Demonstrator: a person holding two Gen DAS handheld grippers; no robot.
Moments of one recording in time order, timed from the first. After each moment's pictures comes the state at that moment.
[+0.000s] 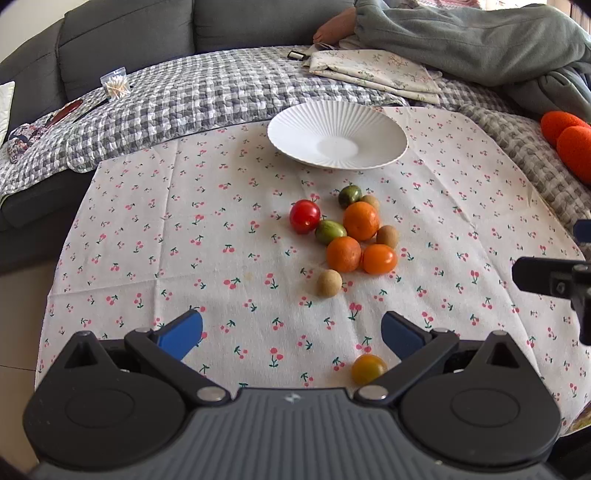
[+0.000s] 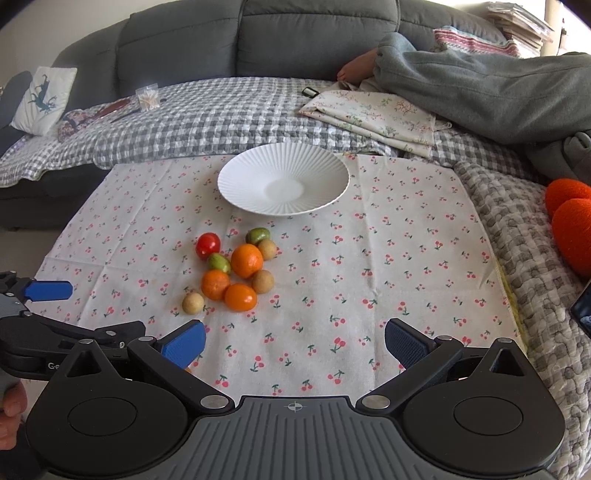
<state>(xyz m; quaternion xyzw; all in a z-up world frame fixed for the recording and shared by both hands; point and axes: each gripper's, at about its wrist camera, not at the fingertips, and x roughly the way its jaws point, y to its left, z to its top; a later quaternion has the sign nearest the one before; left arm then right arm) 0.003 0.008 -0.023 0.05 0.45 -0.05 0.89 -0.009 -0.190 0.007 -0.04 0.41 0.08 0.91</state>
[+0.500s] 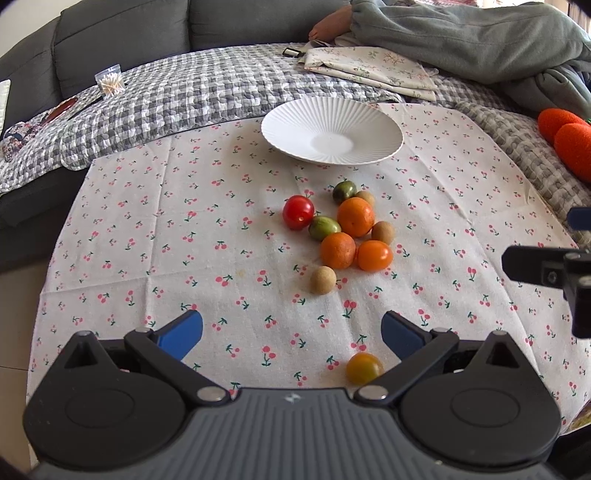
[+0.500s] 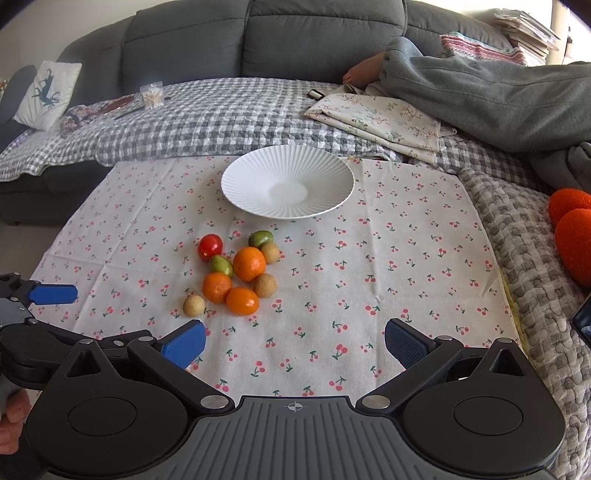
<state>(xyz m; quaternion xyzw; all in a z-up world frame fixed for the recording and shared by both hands) 0.004 0.005 -0.030 0.04 0.45 -0.06 0.89 -0.005 -0.184 0.007 -0.05 0.40 0.08 0.91</state>
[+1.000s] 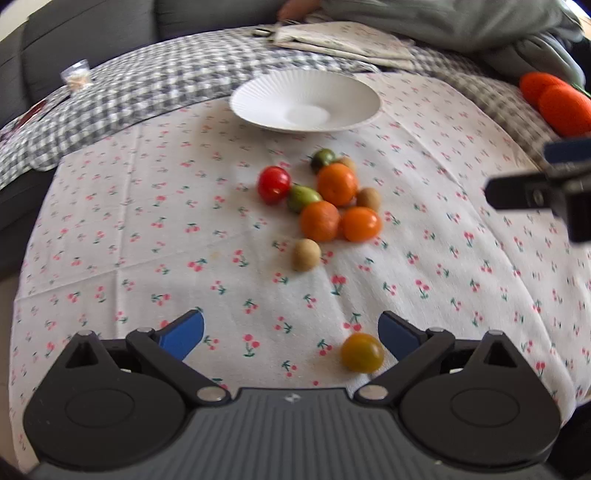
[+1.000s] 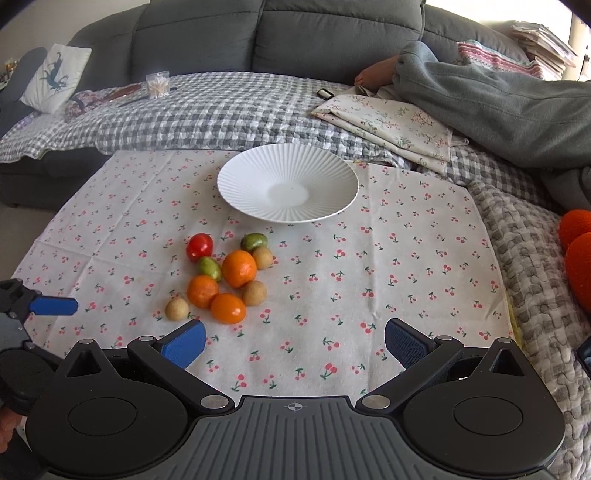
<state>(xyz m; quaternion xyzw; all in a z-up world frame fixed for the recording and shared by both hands) 0.009 -0.003 -0.062 0.07 0.47 -0.10 0.87 0.022 -0.192 -0.007 -0.08 0.40 0.10 0.91</state>
